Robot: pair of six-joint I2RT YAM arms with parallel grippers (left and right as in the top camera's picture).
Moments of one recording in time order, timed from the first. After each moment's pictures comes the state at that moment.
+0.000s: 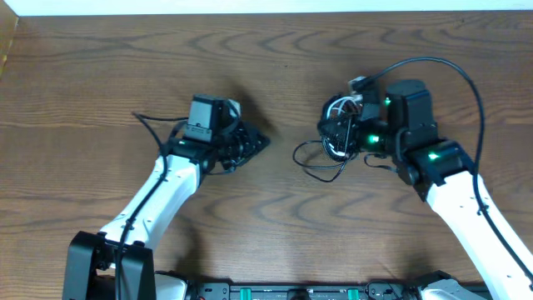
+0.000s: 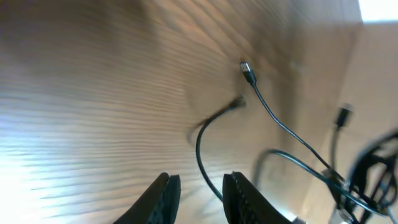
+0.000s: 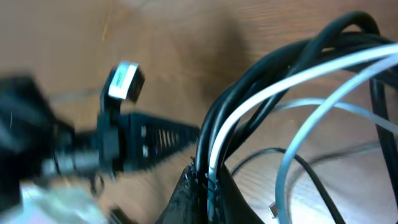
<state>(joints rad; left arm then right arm) -0.28 1.50 0.88 -0.32 0.58 -0.82 0.33 1.30 1.01 -0.41 -0.54 0.61</state>
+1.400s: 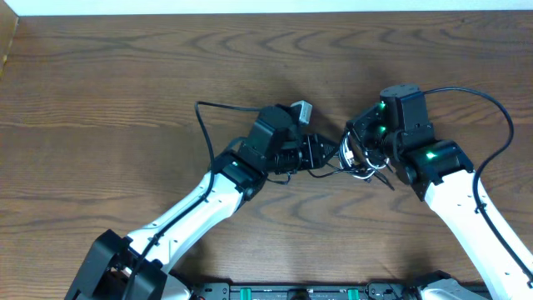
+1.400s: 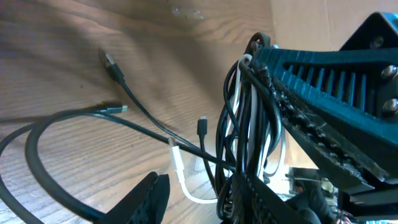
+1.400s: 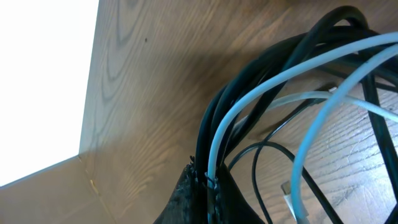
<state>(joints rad) -0.65 1.50 0.88 0.03 0.50 -0.87 0.34 1.31 1.00 -0.52 -0.12 1.32</state>
